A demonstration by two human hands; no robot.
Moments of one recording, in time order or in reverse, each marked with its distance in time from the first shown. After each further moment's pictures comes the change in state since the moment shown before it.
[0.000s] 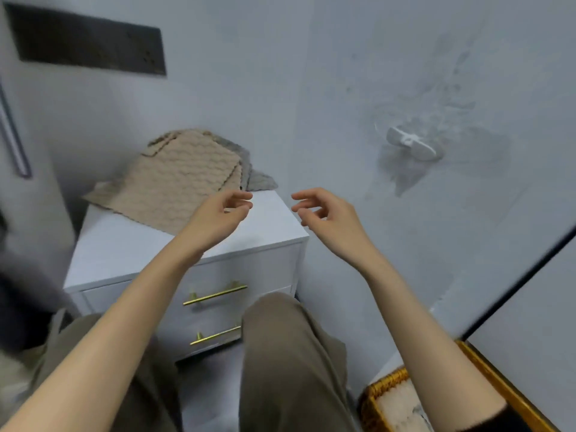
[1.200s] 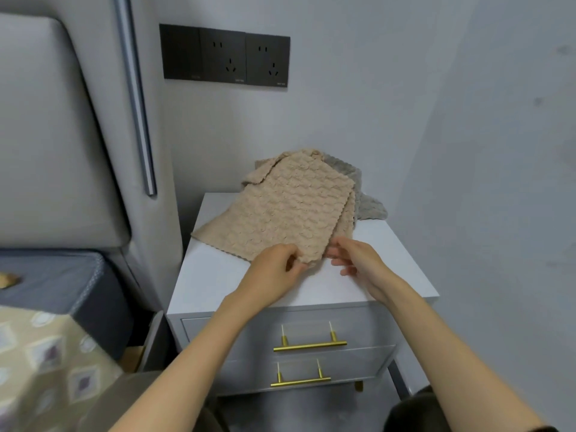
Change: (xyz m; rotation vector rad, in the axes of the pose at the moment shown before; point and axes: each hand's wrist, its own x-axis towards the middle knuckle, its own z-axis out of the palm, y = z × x) left_hand 0.052 -0.120 -0.055 0.510 0.076 0.073; right_hand 0.134 0.073 0.166 0.376 -0.308 0.475
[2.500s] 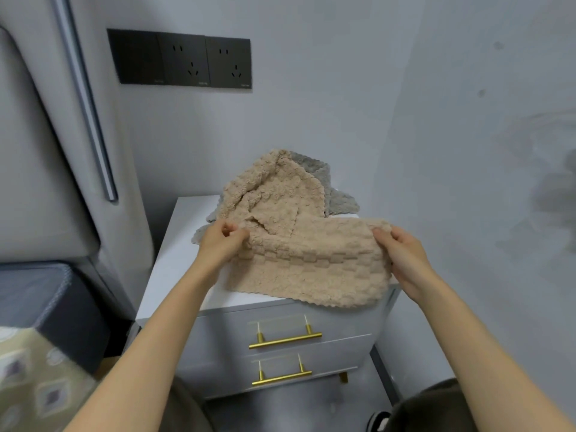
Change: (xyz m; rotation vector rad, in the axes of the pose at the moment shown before) left_hand 0.023 -0.008 -0.024 -0.556 0.219 -0.458; right_hand -0.048 0.001 -0.087 0.174 0.281 -0.160
